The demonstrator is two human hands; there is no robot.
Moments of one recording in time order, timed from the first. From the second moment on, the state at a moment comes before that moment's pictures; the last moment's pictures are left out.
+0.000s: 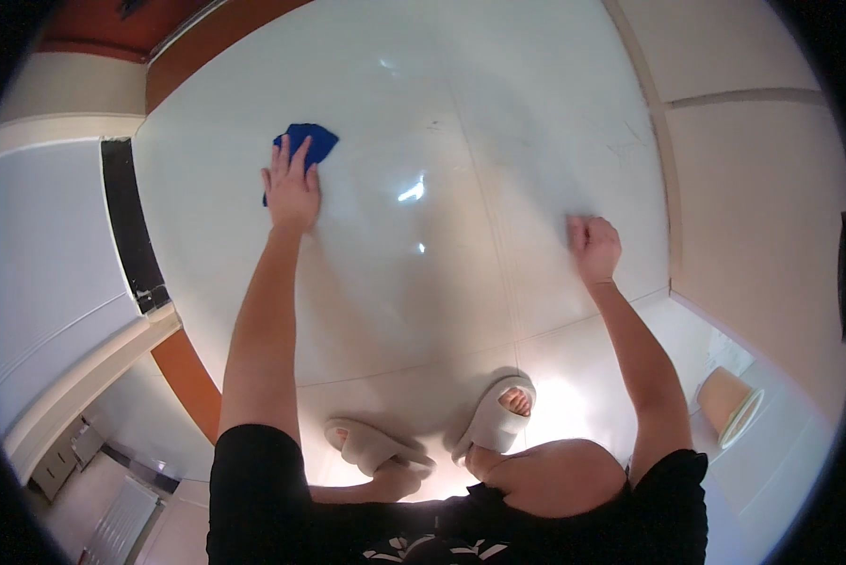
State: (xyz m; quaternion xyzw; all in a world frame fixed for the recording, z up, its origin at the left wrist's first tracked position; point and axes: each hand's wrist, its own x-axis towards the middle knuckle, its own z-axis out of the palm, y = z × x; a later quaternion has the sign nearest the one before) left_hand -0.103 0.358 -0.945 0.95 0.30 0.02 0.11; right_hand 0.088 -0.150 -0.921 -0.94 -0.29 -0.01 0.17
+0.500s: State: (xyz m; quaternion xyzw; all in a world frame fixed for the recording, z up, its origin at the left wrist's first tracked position) left_hand -0.086 0.204 -0.928 0.95 0.28 -0.02 0.16; right_hand 0.108 -0.191 -0.944 -0.97 -0.12 -0.13 0.18
